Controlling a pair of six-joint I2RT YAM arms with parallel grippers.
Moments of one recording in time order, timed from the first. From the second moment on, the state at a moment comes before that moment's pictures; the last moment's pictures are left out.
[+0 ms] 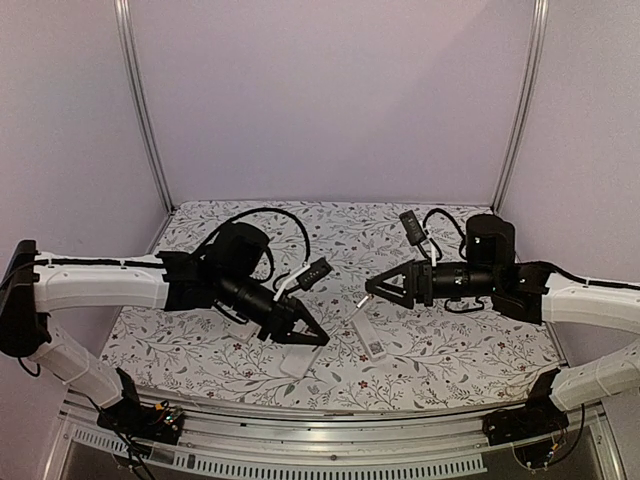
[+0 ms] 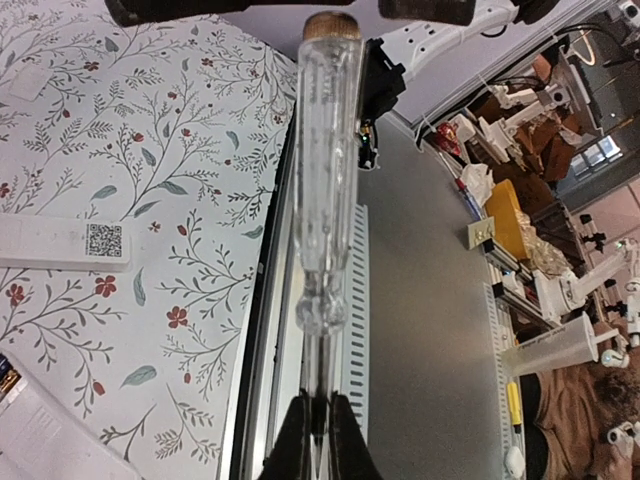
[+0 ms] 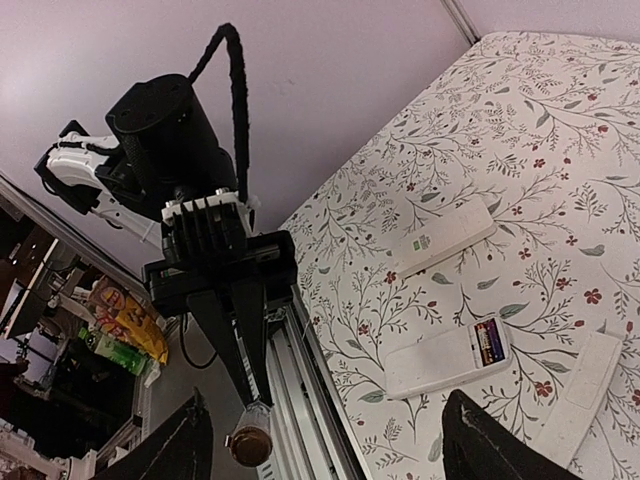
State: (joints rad) left arm -0.95 1.44 0.92 -0.13 0.80 -0.23; right arm 0.80 1.17 0.71 0.20 -0.56 0.57
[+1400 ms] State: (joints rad) left arm -0.94 1.48 0.93 -0.16 0.64 -0.22; right arm 0.85 1.28 0.74 0.19 -0.54 0.60
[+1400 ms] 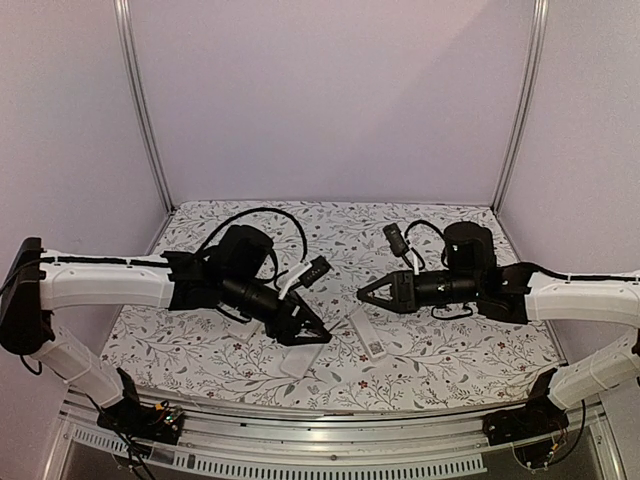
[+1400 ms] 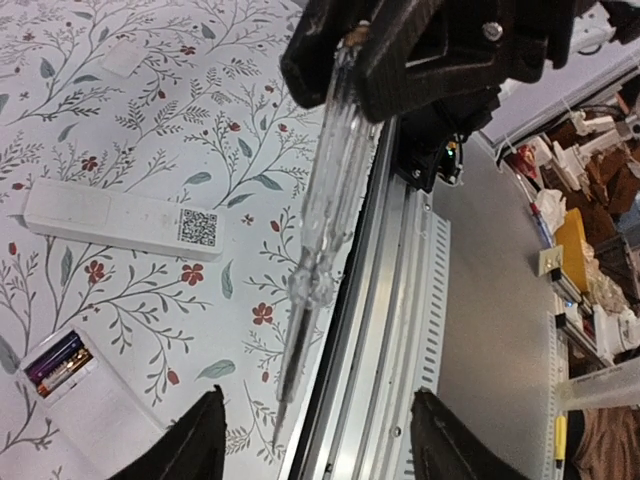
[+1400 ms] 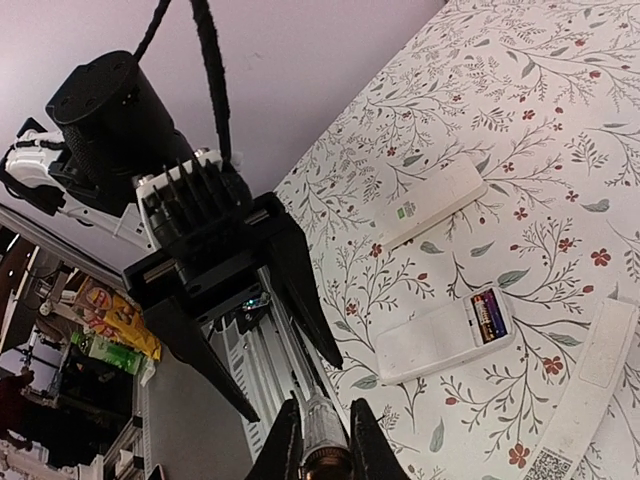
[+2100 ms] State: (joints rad) left arm -0.83 1.45 0.67 -0.05 0.26 -0.55; right arm 1.04 1.31 0.74 0.05 0.22 0.88
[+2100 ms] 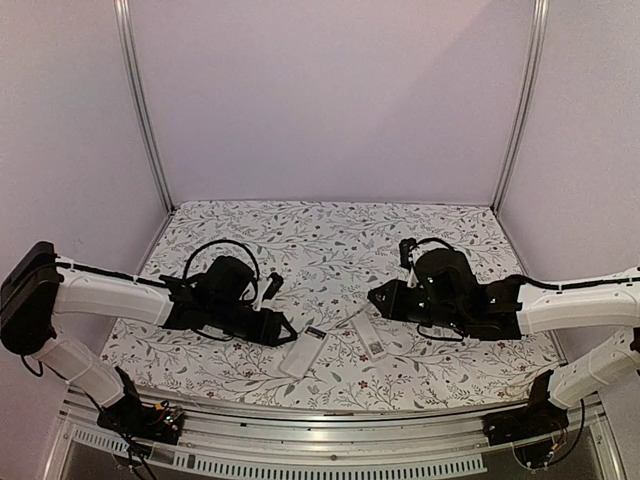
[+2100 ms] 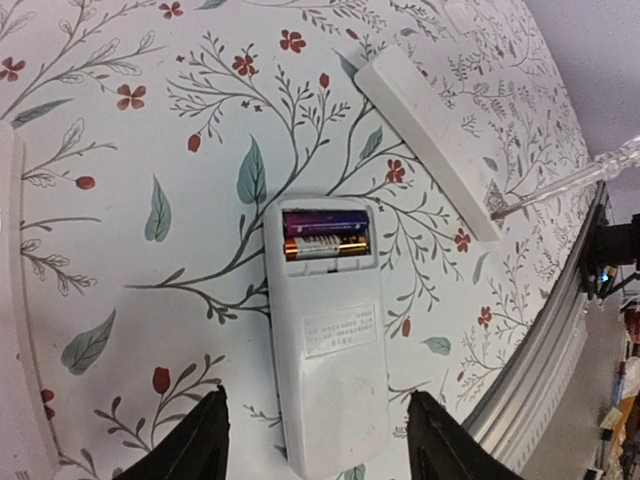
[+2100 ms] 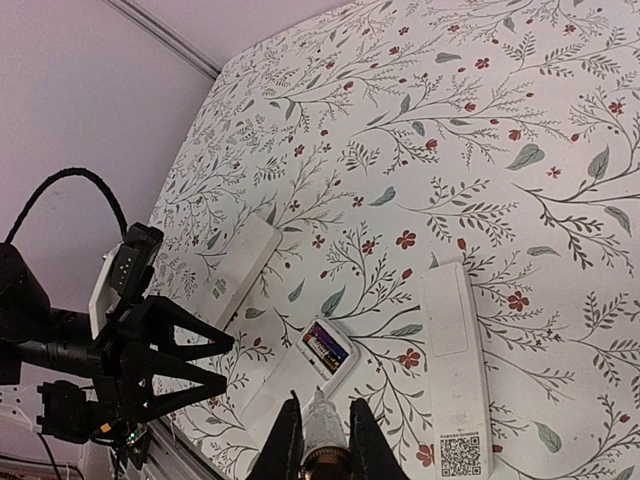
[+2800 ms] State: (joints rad) left arm -1.01 1.65 0.74 -0.03 0.22 -0.62; right arm 1.04 1.35 0.76 0.01 0.28 0.91
